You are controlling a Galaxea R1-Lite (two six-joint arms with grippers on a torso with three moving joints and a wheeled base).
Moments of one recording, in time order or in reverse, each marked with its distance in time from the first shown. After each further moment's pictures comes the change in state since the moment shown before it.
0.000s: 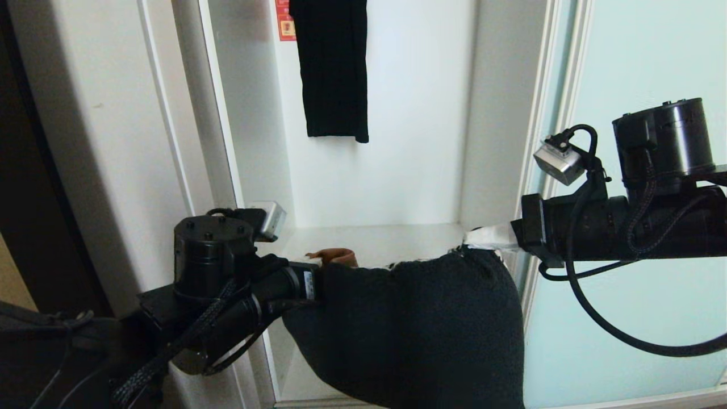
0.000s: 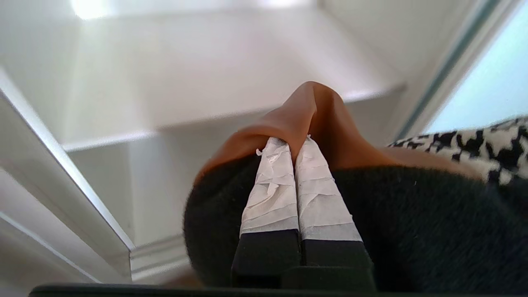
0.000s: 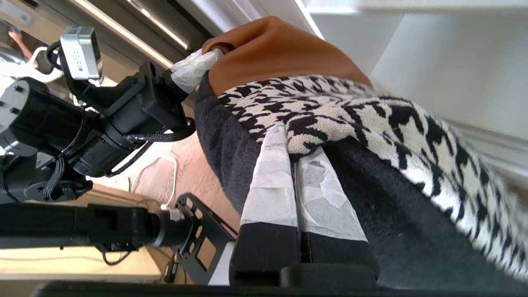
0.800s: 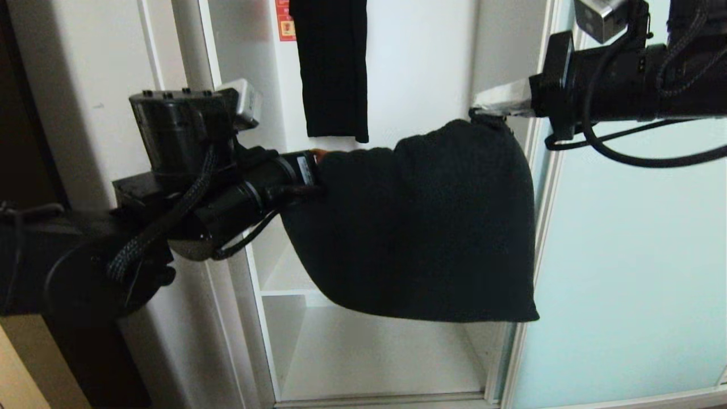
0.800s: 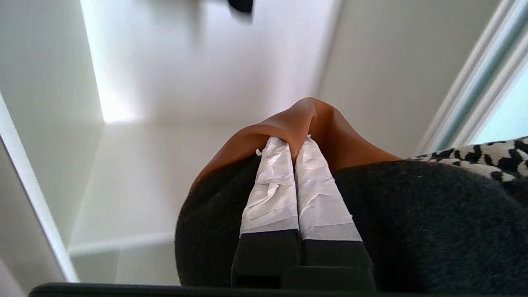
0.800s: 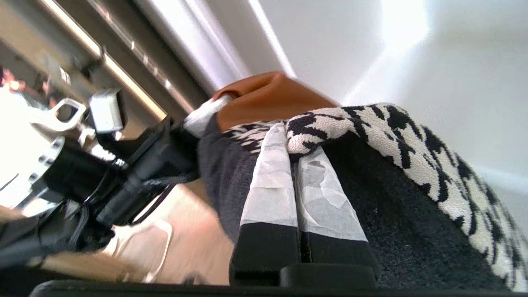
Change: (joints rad) left arm 0.065 -0.005 -0.441 0.169 0.043 0.003; right arm -0.054 0.129 -0.633 0.212 -0.028 -0.010
